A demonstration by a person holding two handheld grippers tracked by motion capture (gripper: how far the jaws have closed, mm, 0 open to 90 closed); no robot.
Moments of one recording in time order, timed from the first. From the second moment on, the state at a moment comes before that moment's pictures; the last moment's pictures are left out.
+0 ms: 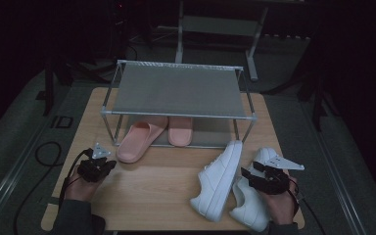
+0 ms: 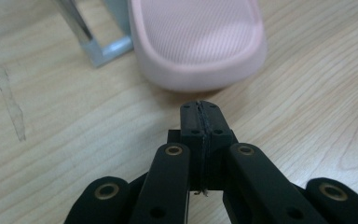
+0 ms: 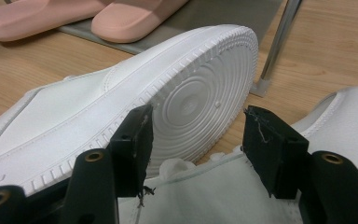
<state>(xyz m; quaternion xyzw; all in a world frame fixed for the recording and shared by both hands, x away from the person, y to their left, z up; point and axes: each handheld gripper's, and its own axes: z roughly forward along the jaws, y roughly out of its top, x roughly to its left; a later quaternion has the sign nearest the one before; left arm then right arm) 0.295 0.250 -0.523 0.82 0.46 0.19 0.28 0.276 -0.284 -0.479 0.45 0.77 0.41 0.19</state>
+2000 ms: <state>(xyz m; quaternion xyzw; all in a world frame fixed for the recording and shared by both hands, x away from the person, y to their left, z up) 0.369 0.152 -0.531 0.87 0.37 0.16 0.27 0.276 -0.284 -0.479 0.45 0.77 0.41 0.19</state>
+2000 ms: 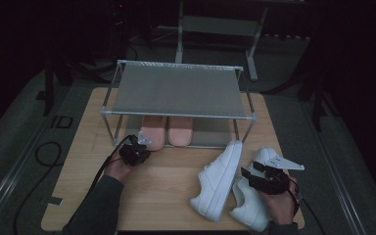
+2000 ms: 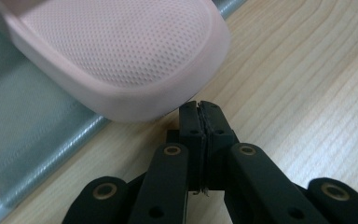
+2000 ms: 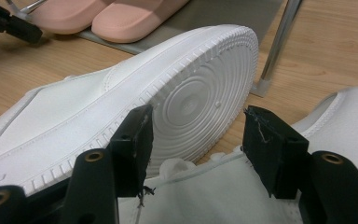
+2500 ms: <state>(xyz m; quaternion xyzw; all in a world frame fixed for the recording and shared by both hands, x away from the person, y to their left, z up) 0.387 0.141 -0.533 0.87 0.38 0.15 0.26 0.276 -0.284 -0.479 0.45 0.77 0.41 0.19</state>
